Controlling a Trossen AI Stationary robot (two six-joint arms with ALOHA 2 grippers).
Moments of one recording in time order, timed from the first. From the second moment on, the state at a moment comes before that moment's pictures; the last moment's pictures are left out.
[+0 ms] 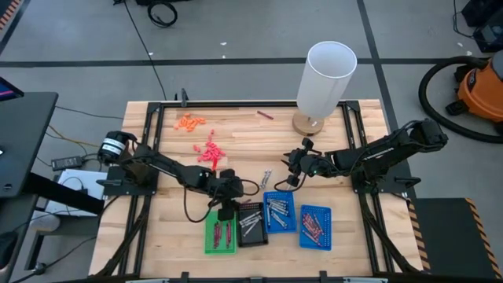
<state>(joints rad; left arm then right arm) -0.23 1.69 0.89 -0.14 -0.07 -0.24 0.10 1.32 0.52 0.13 0.56 0.15</state>
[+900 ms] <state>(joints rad) -0.27 1.76 0.89 -0.06 -0.16 -0.39 0.10 1.32 0.52 0.14 0.56 0.15</state>
